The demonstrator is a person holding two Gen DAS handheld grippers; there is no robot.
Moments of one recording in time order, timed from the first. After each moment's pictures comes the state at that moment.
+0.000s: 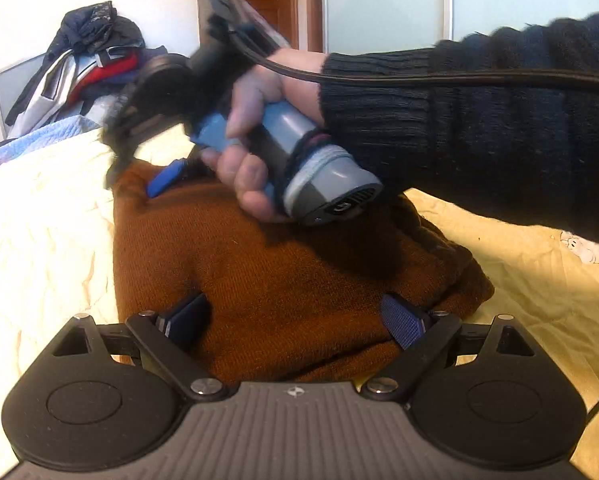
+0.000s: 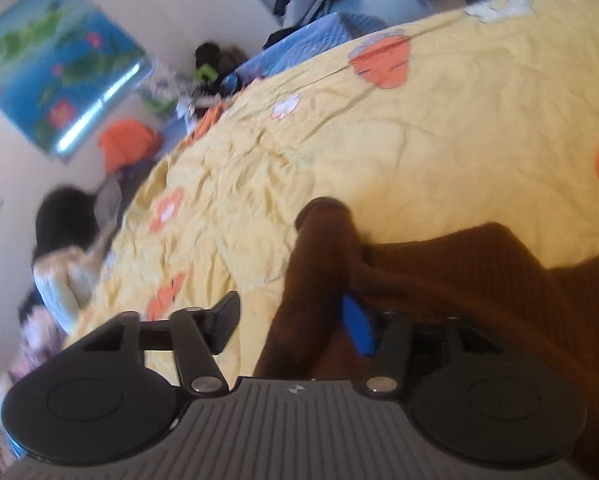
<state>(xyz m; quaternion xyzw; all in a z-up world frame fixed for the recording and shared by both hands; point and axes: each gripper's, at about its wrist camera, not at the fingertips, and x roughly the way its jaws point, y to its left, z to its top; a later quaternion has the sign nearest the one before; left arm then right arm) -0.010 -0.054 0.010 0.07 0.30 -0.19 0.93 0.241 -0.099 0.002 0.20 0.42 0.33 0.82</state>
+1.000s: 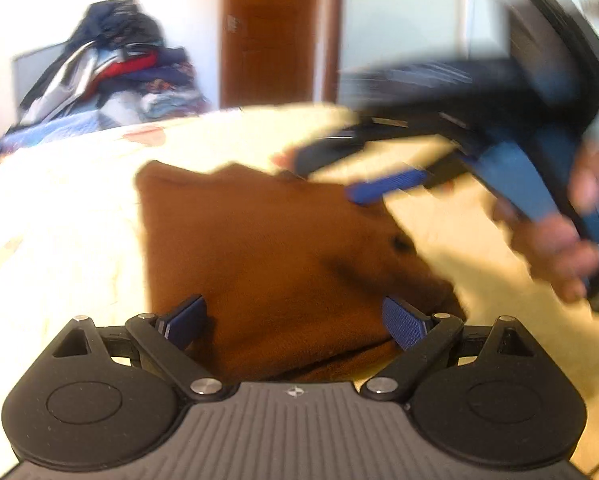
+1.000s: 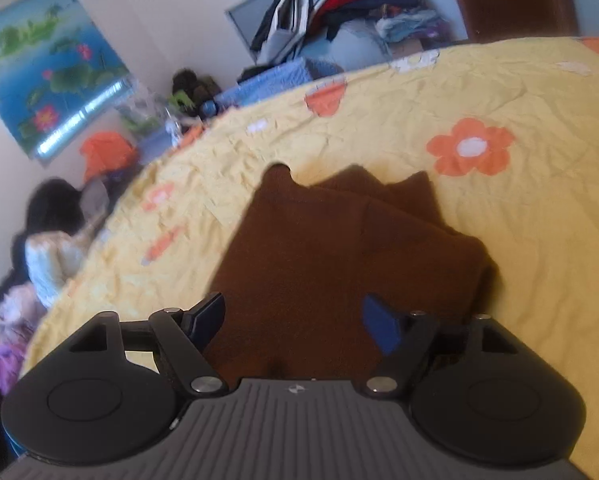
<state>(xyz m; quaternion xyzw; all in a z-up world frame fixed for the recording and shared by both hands) -0.031 -0.025 0.044 0.00 0.29 -0.17 0.94 0.075 -0.214 0.056 0.17 0.36 0.28 0.87</state>
